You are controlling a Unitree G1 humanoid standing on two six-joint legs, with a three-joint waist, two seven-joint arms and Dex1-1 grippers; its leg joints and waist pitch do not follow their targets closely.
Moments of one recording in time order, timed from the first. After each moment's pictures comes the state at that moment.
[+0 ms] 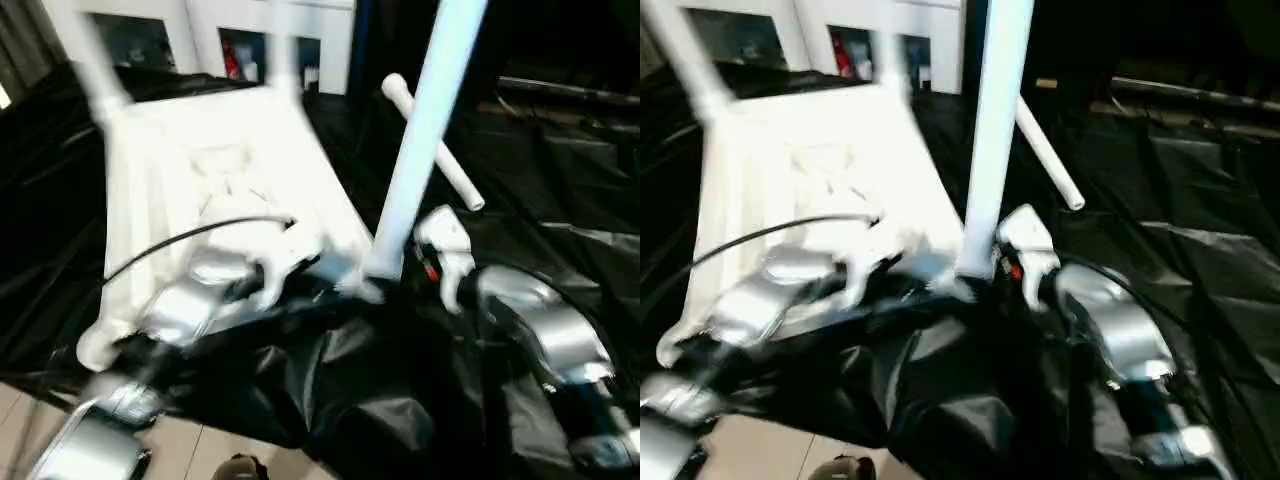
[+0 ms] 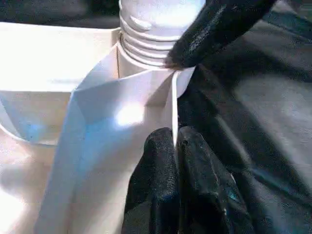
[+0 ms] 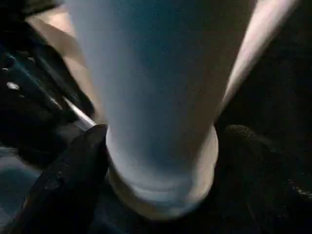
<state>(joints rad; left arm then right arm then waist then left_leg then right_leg) -0.57 0.37 -0.34 0.34 -0.07 0.33 -1.13 -0.40 -0.42 0.17 0.13 0.20 0.45 0.85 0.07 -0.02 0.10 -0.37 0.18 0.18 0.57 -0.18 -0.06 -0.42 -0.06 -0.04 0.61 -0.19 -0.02</state>
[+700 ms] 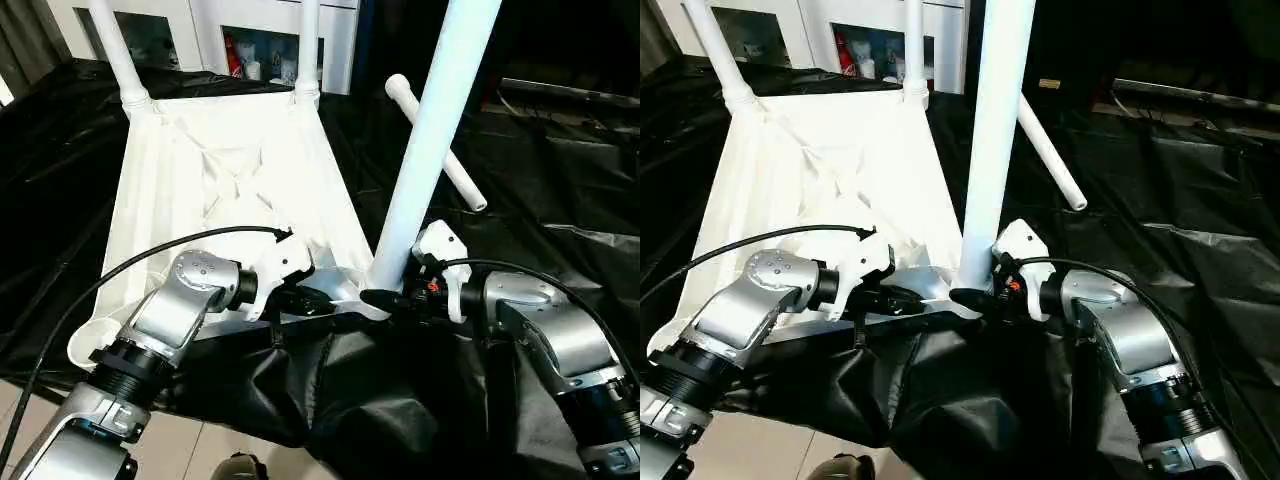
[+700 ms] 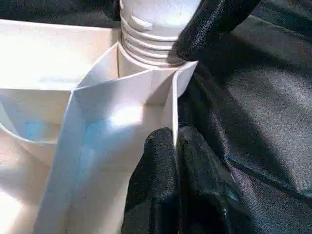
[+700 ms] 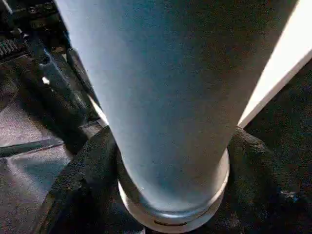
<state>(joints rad) -0.55 0.39 -0.33 0.30 -0.07 0.35 -1.13 -0.39 -0.42 0.18 0.11 0.21 0.47 0.88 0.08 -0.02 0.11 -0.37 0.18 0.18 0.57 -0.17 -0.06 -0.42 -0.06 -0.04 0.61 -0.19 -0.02</state>
